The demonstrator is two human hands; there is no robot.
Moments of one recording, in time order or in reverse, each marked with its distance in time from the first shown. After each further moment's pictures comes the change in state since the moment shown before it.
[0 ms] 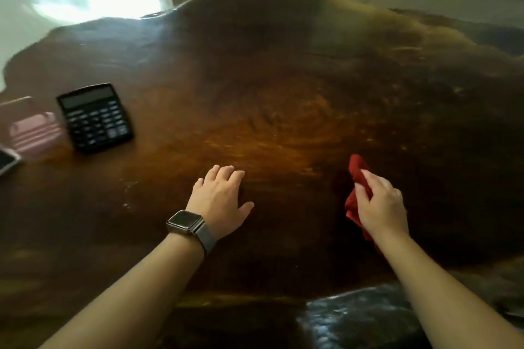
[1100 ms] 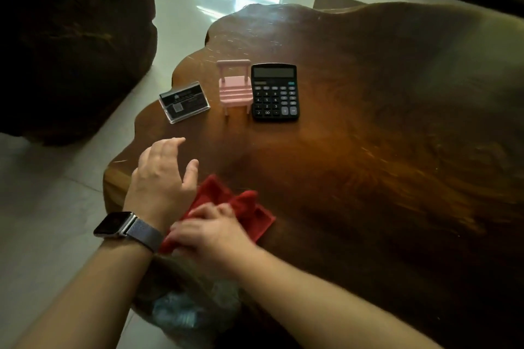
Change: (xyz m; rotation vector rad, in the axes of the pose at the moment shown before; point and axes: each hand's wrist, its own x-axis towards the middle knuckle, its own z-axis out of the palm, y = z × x) left_hand -0.191 -0.277 -0.069 -0.211 0.518 -0.637; right_hand -0.270 -0.394 0.193 0.118 -0.783 -1.382
